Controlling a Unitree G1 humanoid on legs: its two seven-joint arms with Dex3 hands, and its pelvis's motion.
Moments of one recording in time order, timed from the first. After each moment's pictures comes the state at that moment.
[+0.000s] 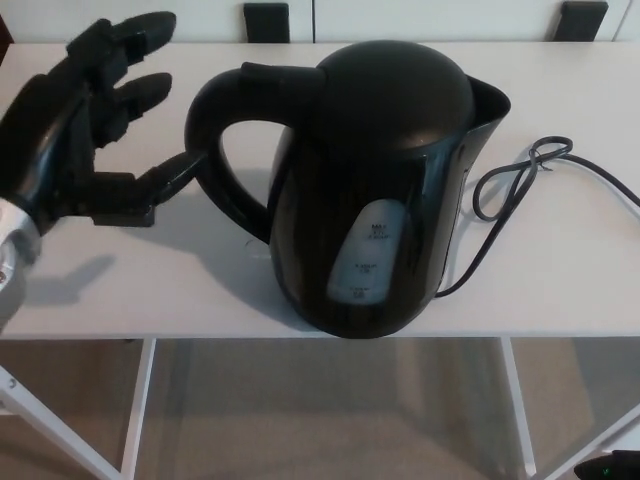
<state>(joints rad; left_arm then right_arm) -0.31 0.53 0.02 -0.19 -0.30 0.34 -0.20 -0.16 -0.42 0.11 1.25 -0.27 -0.36 0.02</state>
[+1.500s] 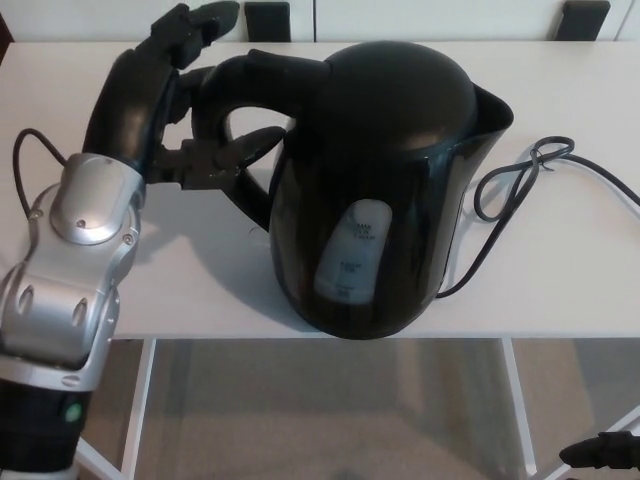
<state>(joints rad) -0.48 0.33 -0.10 -0.08 0.00 0.46 -0.03 -0.20 -0.41 0.10 1.23 -0.27 -0.37 0.05</state>
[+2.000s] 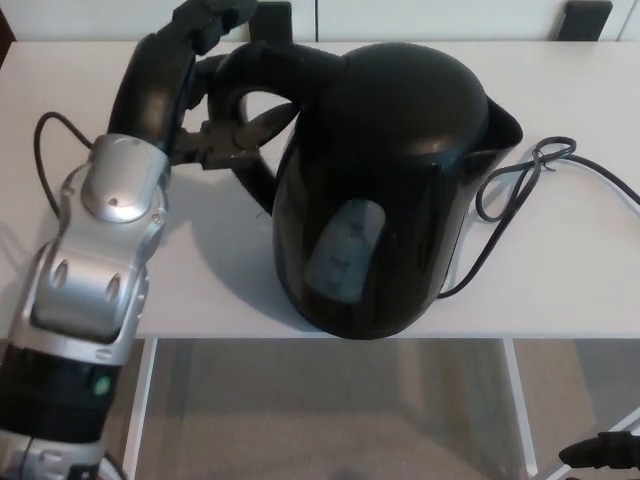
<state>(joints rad) -0.57 0.26 -0.12 0.02 0.07 0.46 0.01 -0.20 -0.41 0.10 1.23 -0.27 -0.37 0.05</state>
